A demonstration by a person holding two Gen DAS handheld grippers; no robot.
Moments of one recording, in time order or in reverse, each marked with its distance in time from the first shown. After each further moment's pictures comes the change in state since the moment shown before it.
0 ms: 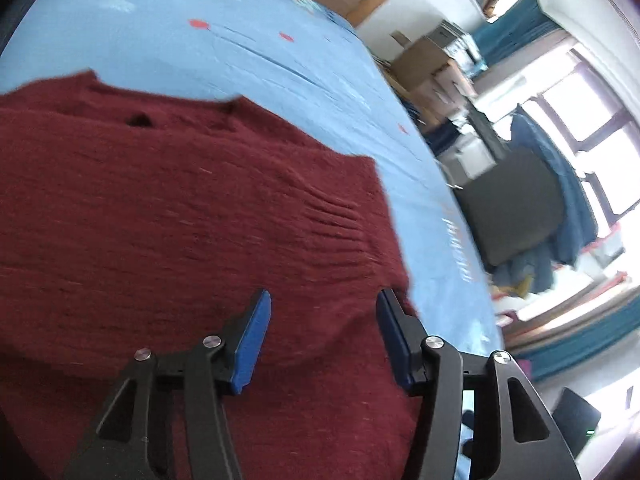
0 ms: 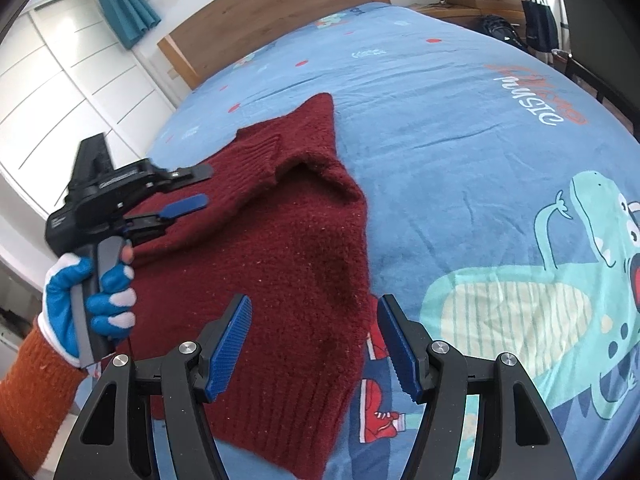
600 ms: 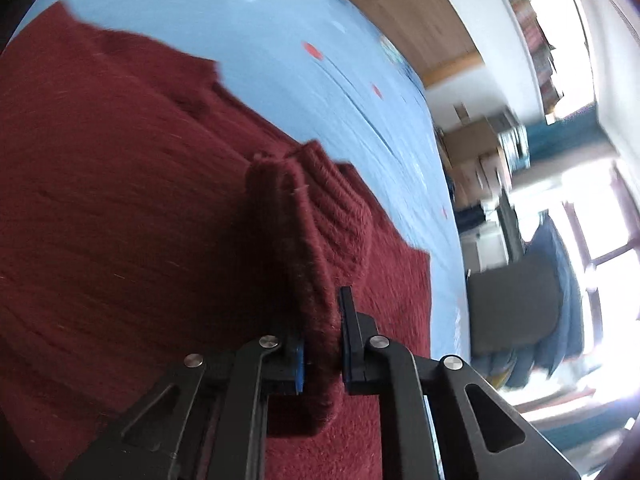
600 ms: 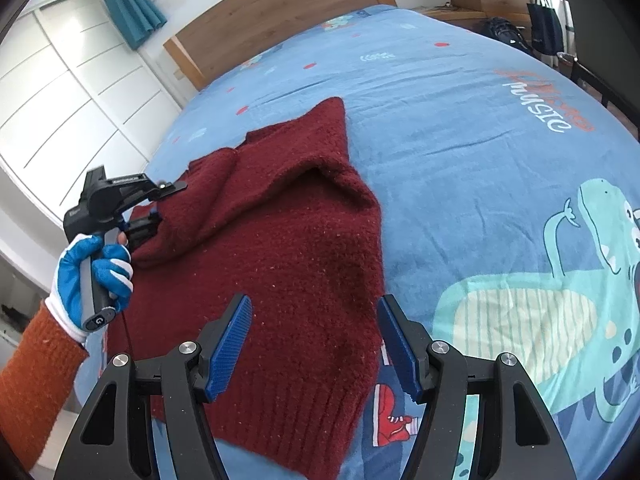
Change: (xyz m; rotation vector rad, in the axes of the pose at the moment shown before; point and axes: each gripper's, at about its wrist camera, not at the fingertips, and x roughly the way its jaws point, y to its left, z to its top) left arm -0.022 0.067 0.037 -0.313 -0.084 -0.033; right arm 0.001 0.010 0.003 -0.012 -0.002 0.019
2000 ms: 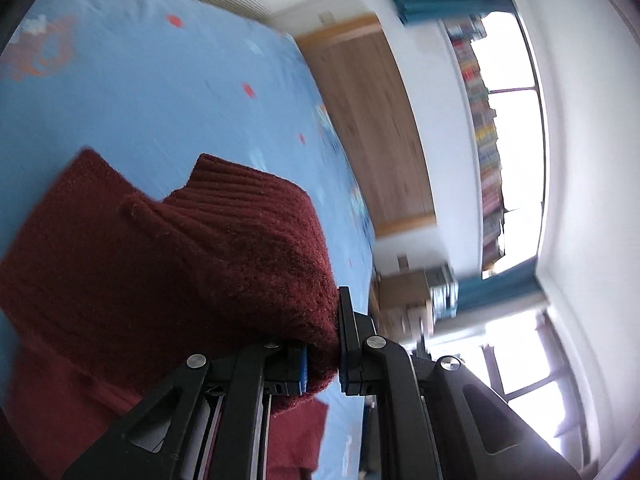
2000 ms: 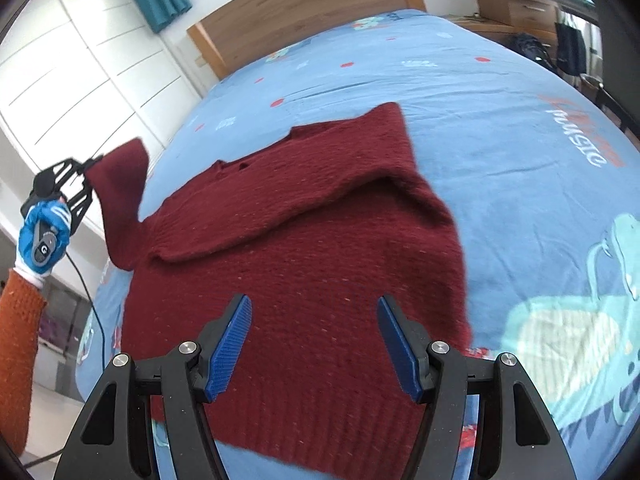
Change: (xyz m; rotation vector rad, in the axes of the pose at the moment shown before) left arm -0.159 0.069 0.100 -0.309 -0.420 -0.269; right arm 0.010 0.058 0.009 -0.066 -0.004 0.014
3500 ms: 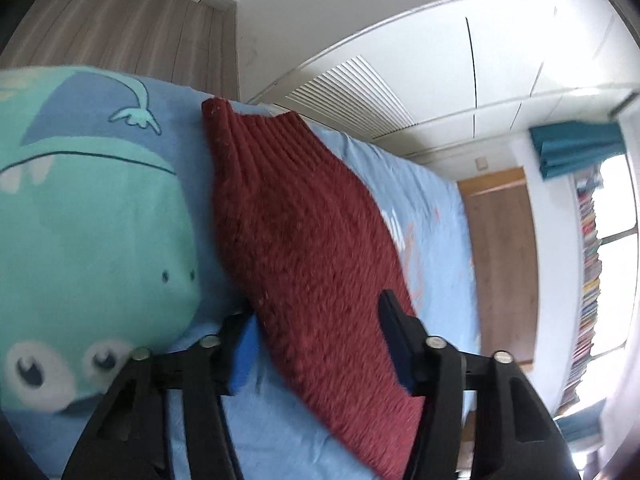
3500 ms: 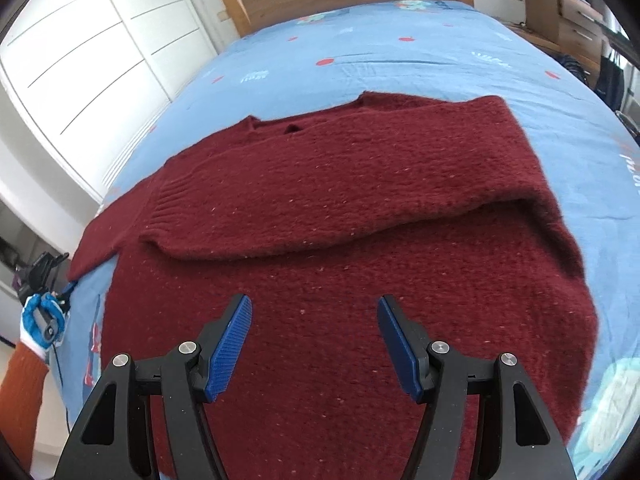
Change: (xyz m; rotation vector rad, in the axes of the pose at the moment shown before) left arm -0.247 0.296 0.087 -0.304 -0.433 0.386; right arm 0.109 0.099 0.024 -0.161 0.104 -0.041
